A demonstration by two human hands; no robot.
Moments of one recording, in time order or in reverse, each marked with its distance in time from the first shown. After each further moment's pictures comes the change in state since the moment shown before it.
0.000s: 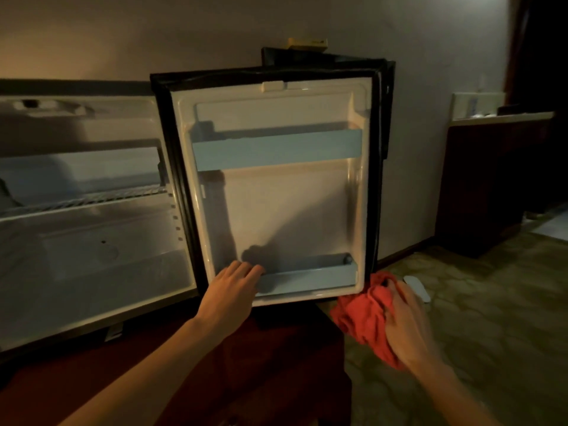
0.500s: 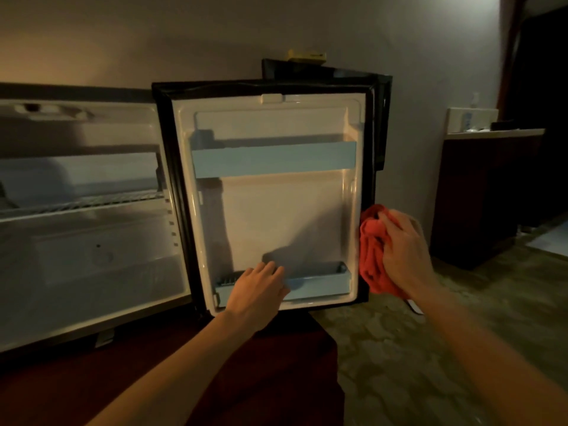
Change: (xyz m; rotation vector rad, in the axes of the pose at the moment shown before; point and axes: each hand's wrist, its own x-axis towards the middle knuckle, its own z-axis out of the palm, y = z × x) left_hand 0.038 0.051 -0.005 -0.029 -0.088 -0.019; right_hand 0.110 -0.035 -0.080 0.009 0.246 -0.158
